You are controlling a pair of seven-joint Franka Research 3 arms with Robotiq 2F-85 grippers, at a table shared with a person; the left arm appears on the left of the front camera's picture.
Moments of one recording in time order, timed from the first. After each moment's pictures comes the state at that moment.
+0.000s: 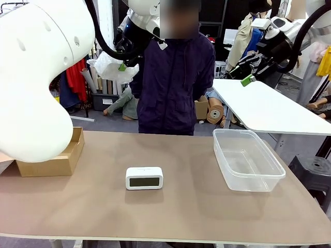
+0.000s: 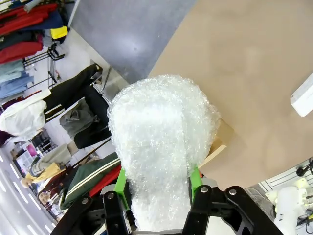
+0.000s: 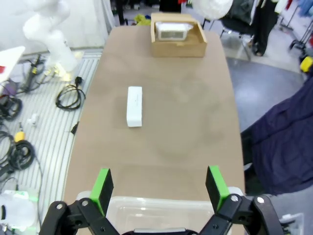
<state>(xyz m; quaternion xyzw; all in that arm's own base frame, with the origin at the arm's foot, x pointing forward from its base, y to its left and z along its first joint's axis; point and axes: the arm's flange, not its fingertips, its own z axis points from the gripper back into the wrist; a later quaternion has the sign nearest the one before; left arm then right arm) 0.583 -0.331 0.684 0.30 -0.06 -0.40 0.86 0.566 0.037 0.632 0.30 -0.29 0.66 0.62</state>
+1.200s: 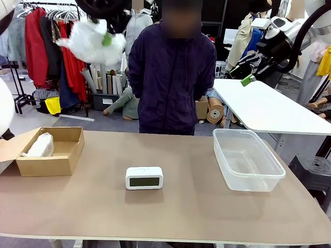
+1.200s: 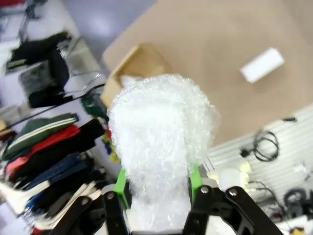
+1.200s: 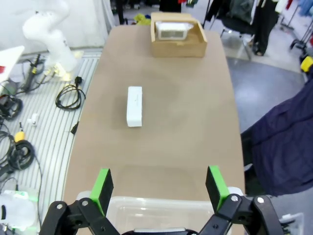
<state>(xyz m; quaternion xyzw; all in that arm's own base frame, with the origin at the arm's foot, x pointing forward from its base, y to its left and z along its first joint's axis) 0.448 -0.281 0.810 0.22 -0.08 -0.25 0.94 0.567 0.037 0.632 0.30 -0.29 0.66 0.62</state>
